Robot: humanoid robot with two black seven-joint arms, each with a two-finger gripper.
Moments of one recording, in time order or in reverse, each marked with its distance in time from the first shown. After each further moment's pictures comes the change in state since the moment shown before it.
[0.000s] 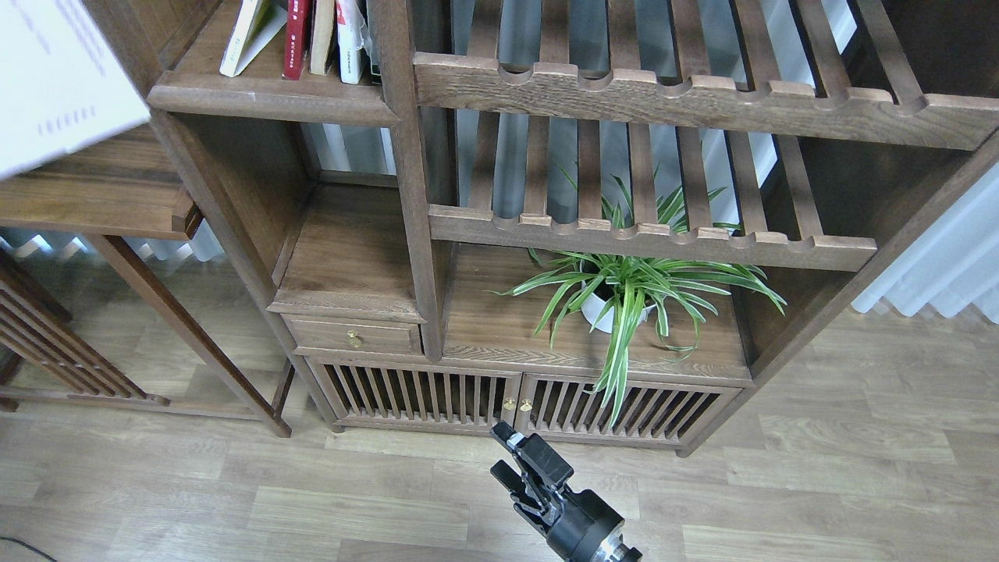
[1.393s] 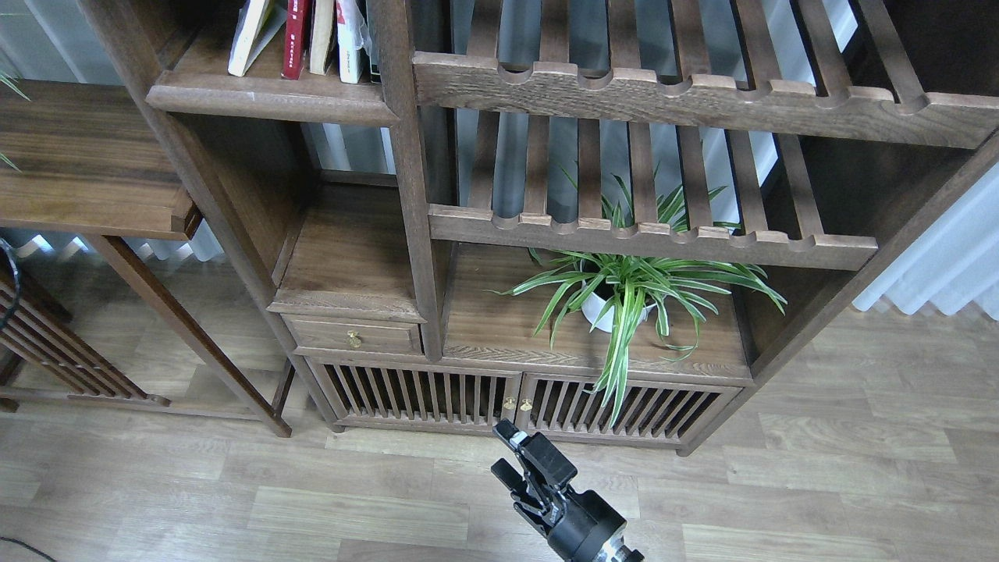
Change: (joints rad) left arm -0.127 -0.936 -0.366 0.843 1.013 0.000 -0.413; right arm -0.026 0.000 0.026 0.033 -0.002 0.000 -0.006
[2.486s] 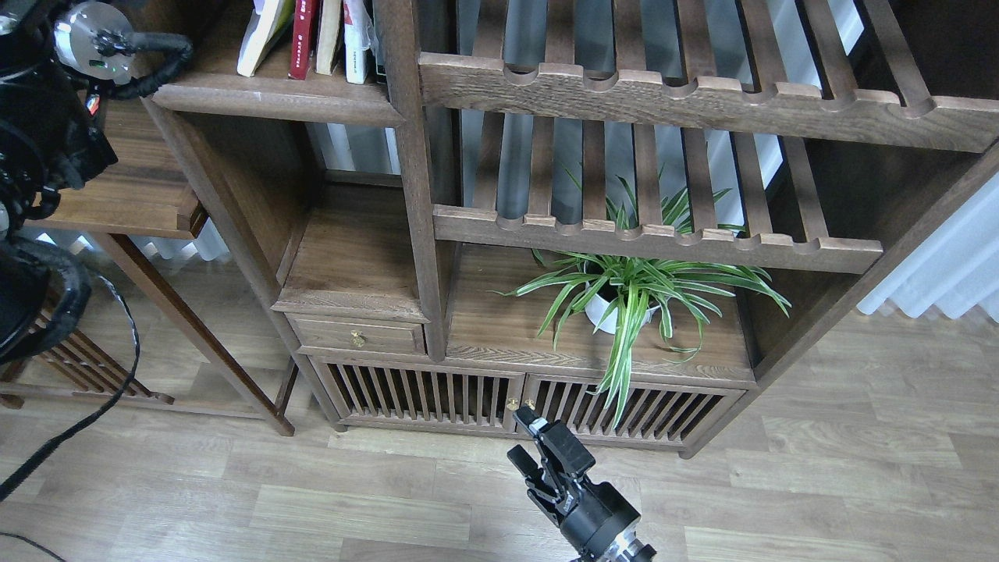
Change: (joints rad) left arm 0.137 -0.257 0.062 0.294 -0.036 0.000 -0.262; right arm -0.030 0.000 0.071 0.028 0.000 0.000 0.003
